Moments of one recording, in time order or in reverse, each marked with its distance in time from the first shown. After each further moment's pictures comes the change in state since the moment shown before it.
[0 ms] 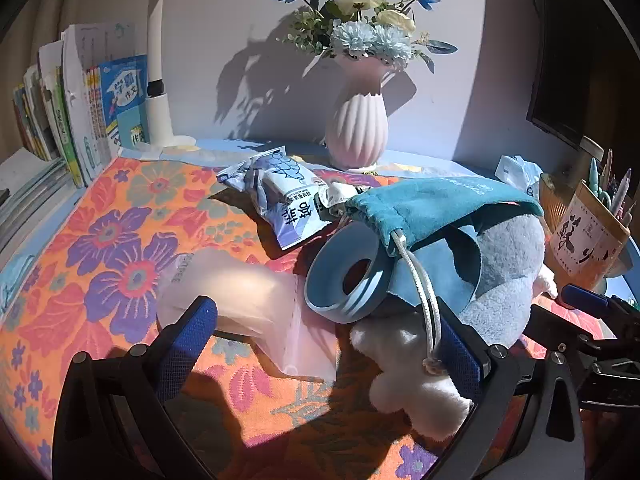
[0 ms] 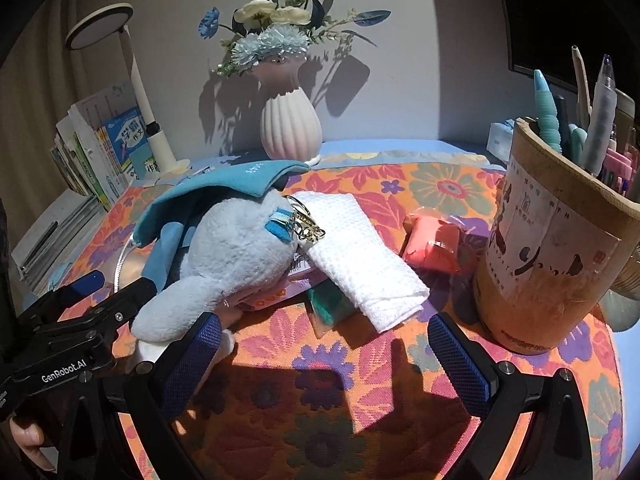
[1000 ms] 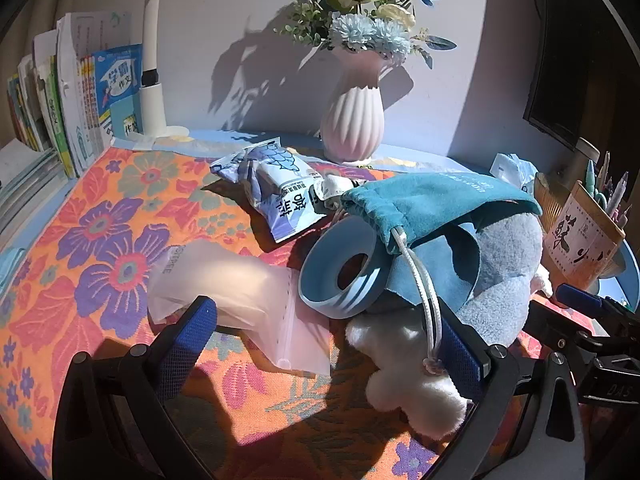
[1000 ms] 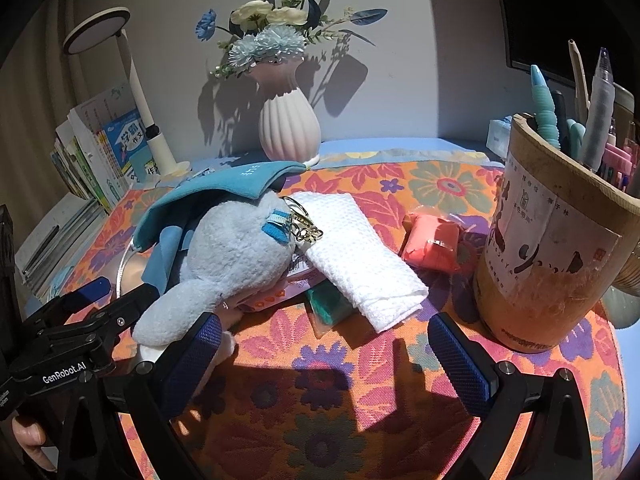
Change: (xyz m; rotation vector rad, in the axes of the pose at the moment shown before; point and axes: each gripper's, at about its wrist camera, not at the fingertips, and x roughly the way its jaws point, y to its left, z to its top) left arm 0.005 -0.001 0.000 -0.015 0.026 -0.028; right arm -0.001 -0.002 0.001 0.016 0.002 0.006
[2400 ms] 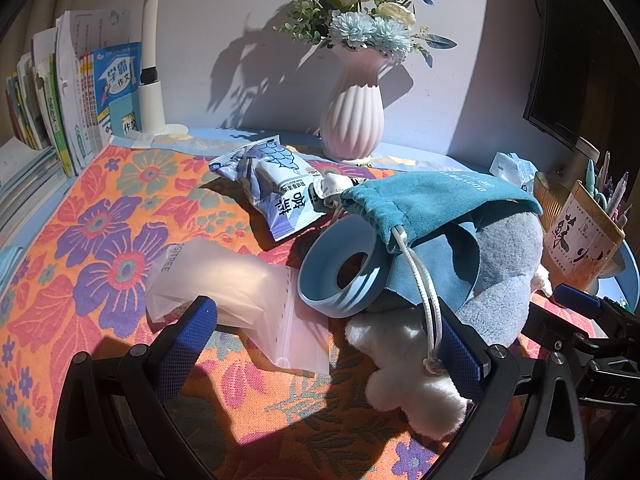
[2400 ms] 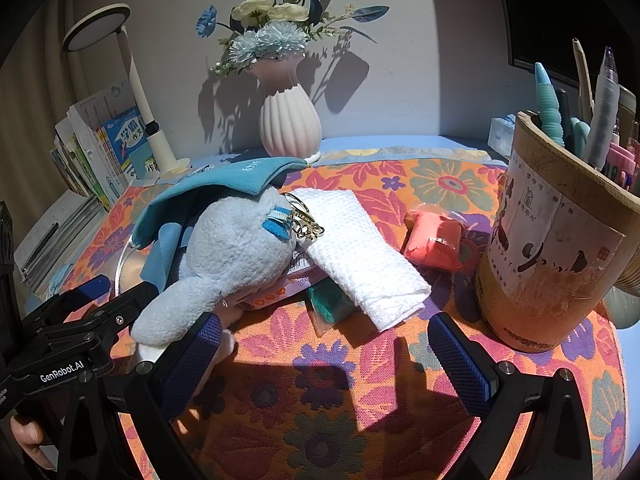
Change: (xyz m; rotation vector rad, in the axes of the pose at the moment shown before) left arm 0.000 0.000 0.000 -0.002 0.000 -0.005; right arm 0.000 0.002 -0.002 0.002 0.004 -0.006
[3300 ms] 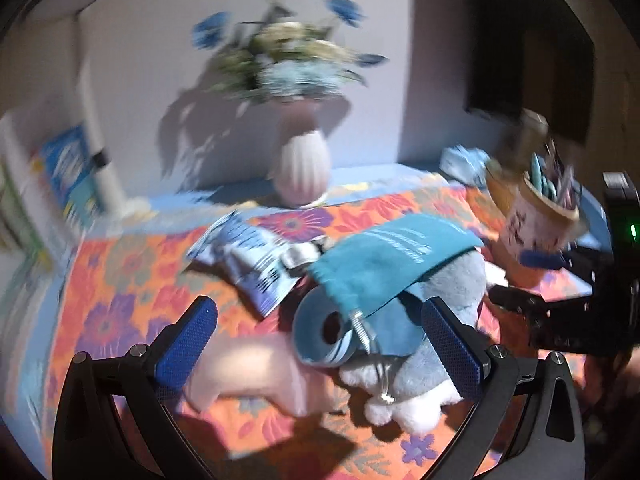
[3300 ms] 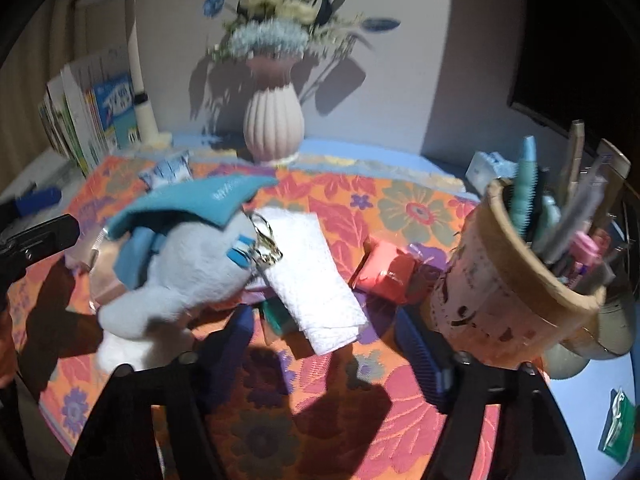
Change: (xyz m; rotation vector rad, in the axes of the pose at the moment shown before) left arm -0.028 -0.017 0.052 0.286 -0.020 -0.121; right arm -0.006 -0.003 0.027 -0.159 0.084 -0.131
